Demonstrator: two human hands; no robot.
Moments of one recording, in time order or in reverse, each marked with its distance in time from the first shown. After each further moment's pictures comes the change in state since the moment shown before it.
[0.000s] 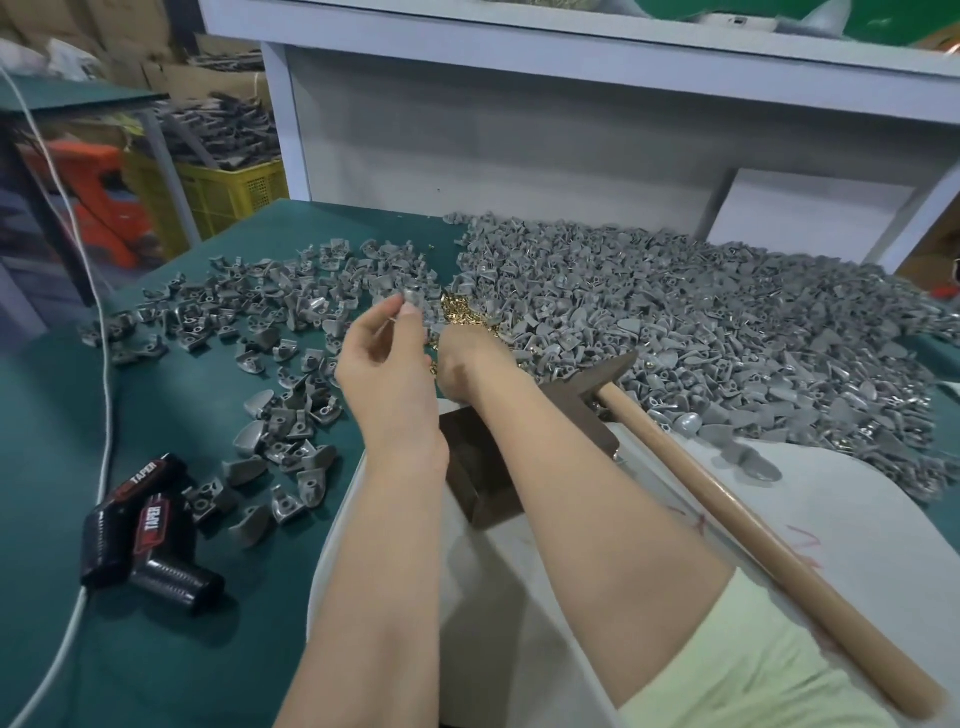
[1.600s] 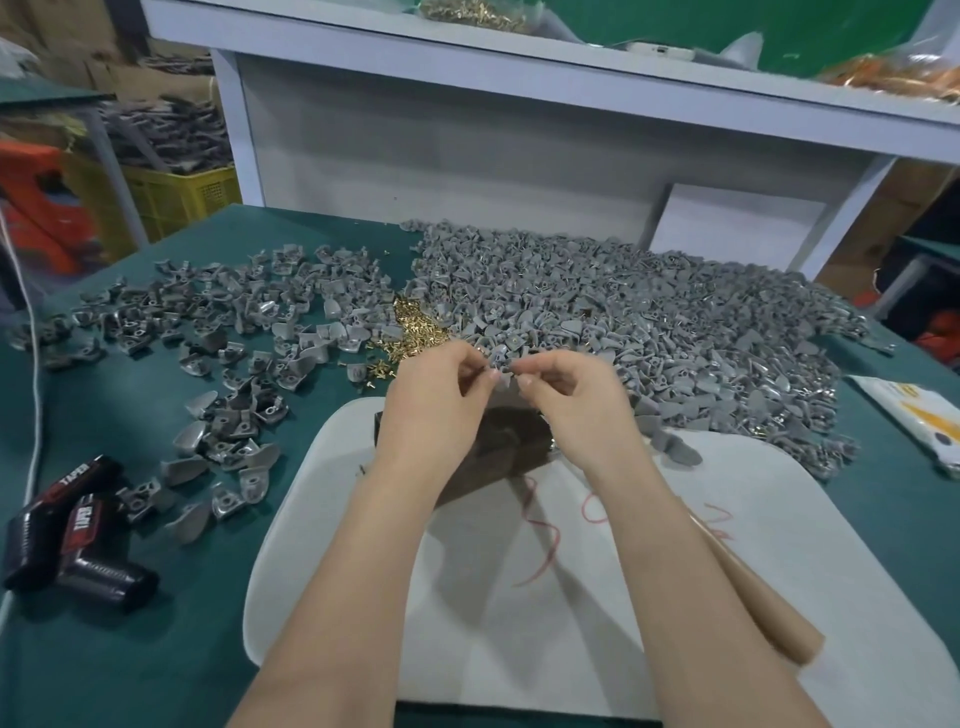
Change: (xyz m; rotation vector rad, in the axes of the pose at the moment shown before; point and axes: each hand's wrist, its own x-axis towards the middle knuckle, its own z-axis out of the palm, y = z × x) left_hand -0.028 -0.024 0.014 1.011 -0.566 0.361; right_hand -0.107 0.102 -0.014 0.837 0.488 -0.070
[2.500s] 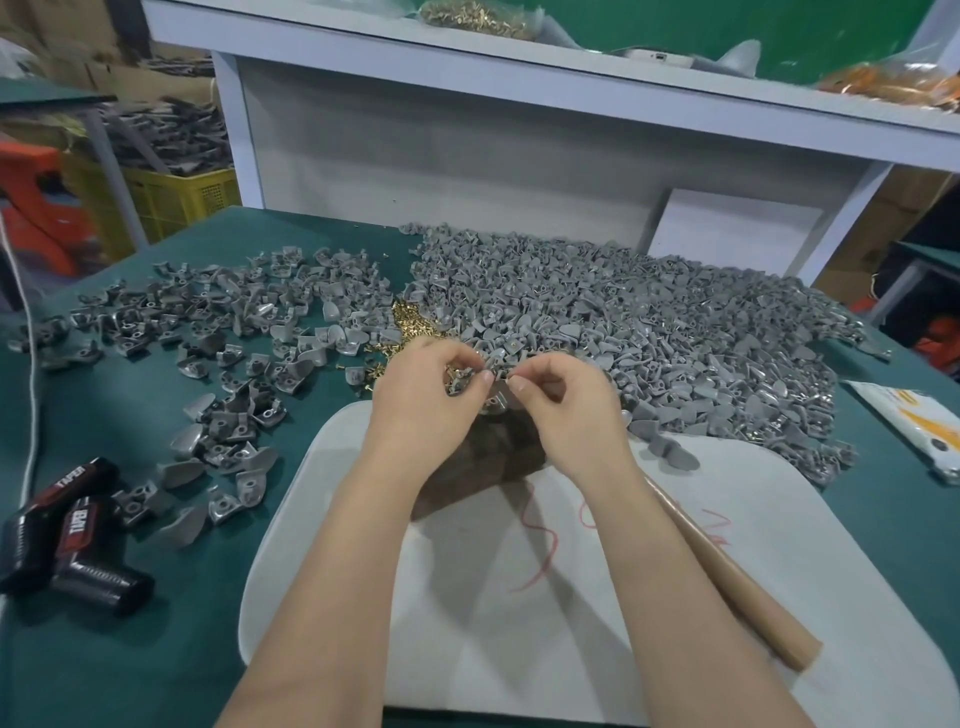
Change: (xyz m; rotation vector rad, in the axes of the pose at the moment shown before) left_hand 0.001 0.000 -0.012 0.045 -0.052 0.031; right_hand -0.004 -0.004 0.005 -0.094 0.034 0.001
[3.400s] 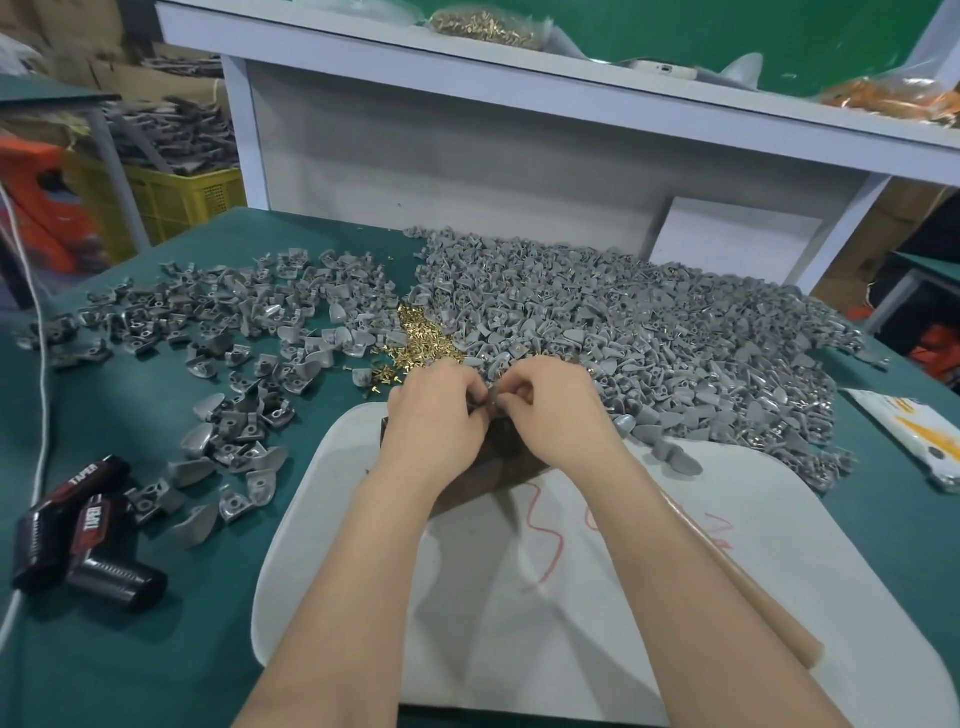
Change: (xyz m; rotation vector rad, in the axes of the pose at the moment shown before) left_hand 0.001 -0.006 0.006 0.172 -0.116 -0.004; right_hand 0.010 -0.026 0.004 -0.607 -0.226 -0.029
